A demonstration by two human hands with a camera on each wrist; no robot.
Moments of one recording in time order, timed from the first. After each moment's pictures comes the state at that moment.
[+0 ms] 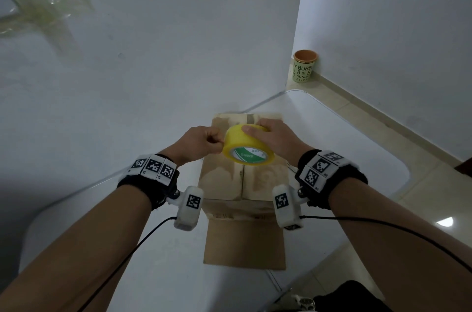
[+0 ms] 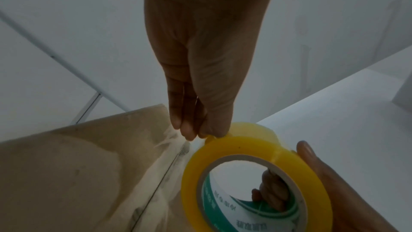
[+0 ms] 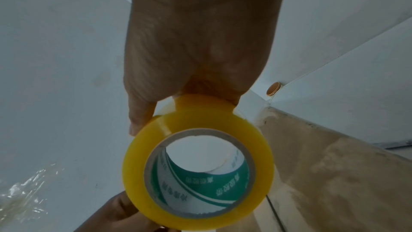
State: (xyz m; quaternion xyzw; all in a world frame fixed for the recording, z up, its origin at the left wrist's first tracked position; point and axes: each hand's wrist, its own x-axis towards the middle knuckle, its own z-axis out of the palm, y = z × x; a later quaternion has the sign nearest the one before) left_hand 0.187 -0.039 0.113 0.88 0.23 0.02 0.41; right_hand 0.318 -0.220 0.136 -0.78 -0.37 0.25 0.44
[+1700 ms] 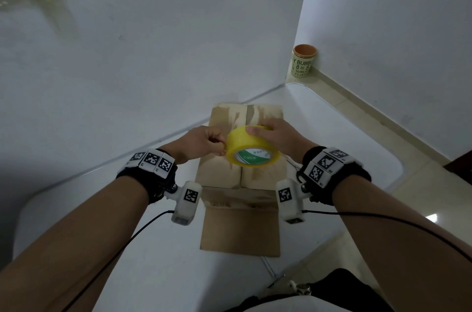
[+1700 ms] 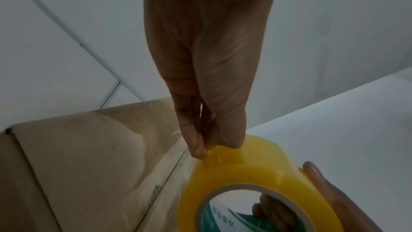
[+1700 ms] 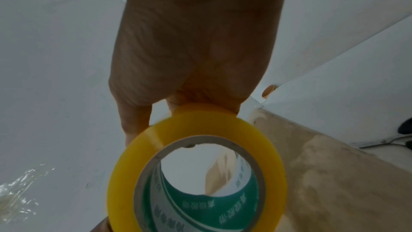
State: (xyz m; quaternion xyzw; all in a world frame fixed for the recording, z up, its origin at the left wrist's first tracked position) left_hand 0.172 -0.049 0.095 0.81 0.19 -0.03 0.55; right_hand 0.311 -0.229 0.128 -0.77 -0.36 0.31 0.43
